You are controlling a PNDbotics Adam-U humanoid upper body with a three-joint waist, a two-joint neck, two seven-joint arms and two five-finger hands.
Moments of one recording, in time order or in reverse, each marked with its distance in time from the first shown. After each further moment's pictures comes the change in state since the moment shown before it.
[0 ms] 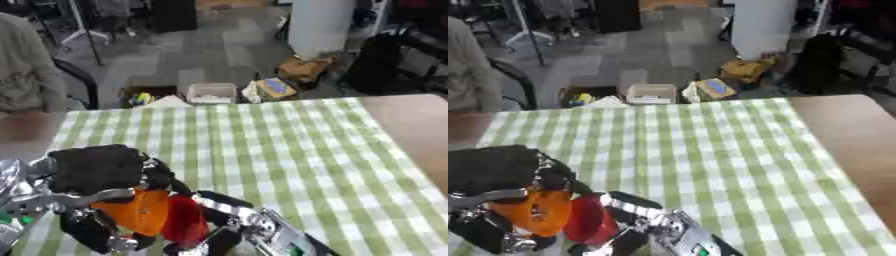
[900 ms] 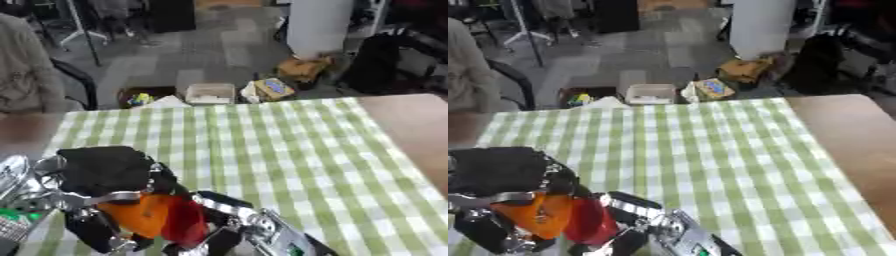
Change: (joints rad) left arm -0.025 -0.010 -0.018 0.014 -0.057 -0.014 -0.066; right arm 0.000 0.000 0.000 0.000 -0.008 0.004 0.004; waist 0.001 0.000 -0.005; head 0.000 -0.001
